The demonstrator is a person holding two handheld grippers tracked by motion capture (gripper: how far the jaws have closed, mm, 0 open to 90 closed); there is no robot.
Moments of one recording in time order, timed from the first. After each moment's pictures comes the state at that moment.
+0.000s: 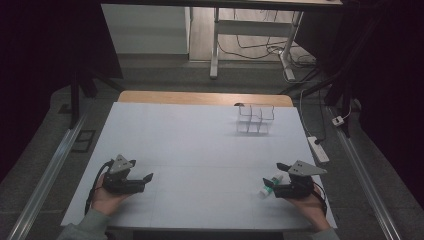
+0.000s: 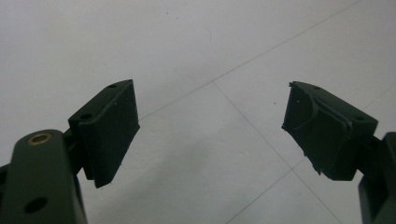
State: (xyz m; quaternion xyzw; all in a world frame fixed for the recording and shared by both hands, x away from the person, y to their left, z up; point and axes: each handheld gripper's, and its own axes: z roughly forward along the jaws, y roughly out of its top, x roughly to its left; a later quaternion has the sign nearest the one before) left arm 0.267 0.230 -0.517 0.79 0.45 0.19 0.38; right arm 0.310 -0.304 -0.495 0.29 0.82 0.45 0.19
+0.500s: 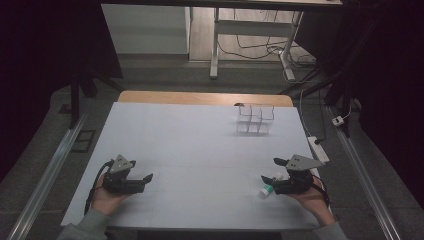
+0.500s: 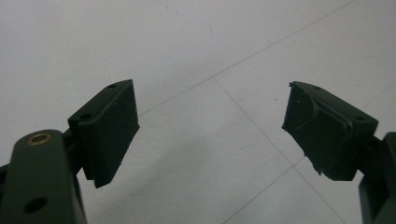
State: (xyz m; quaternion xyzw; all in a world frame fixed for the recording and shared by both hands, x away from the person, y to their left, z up) left arm 0.268 0.231 -0.519 0.79 0.45 0.19 0.38; right arm 0.320 -0.298 -0.474 0.24 0.85 0.43 0.18
